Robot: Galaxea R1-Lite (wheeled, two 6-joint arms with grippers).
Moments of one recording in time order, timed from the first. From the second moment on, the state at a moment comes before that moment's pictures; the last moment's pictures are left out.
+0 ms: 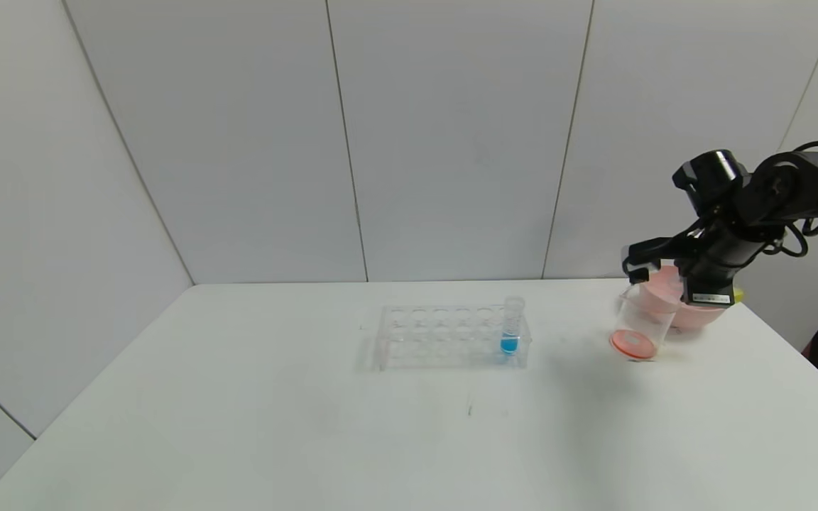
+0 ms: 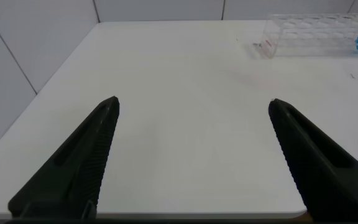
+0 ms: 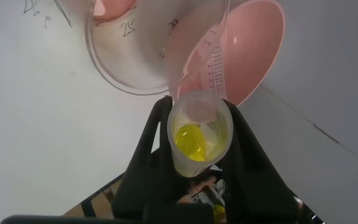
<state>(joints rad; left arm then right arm) 0.00 0.00 0.00 0.02 0.00 -0.02 0.05 2.20 -2.00 0.77 -0.31 -1.29</state>
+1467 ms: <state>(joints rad) 0.00 0.00 0.00 0.02 0.00 -0.02 0.13 2.24 -2.00 0.68 -0.62 -1.39</state>
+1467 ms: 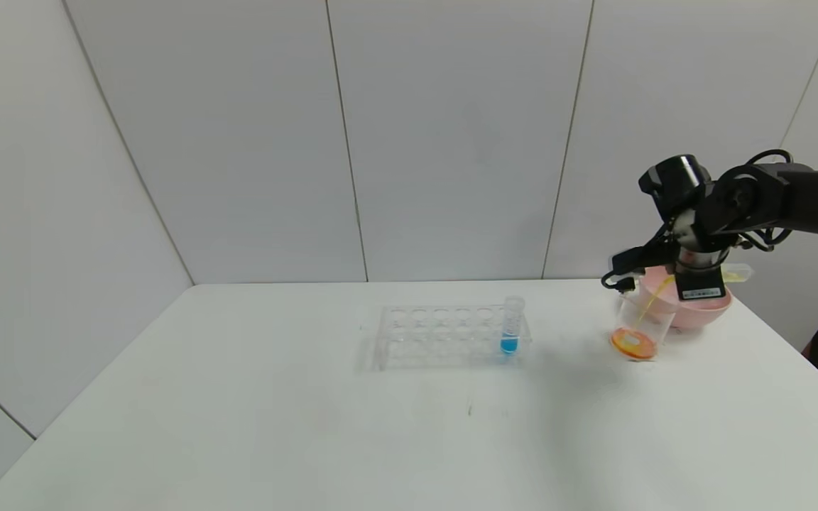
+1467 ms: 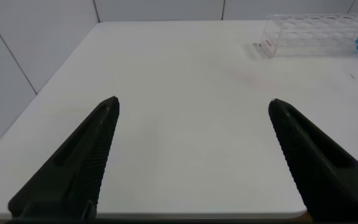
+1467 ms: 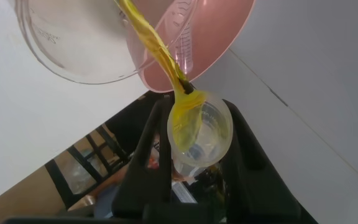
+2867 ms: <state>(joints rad) 0.00 0.00 0.00 0.02 0.00 -0.02 0.19 2.24 -2.00 0.69 -0.76 -1.46</state>
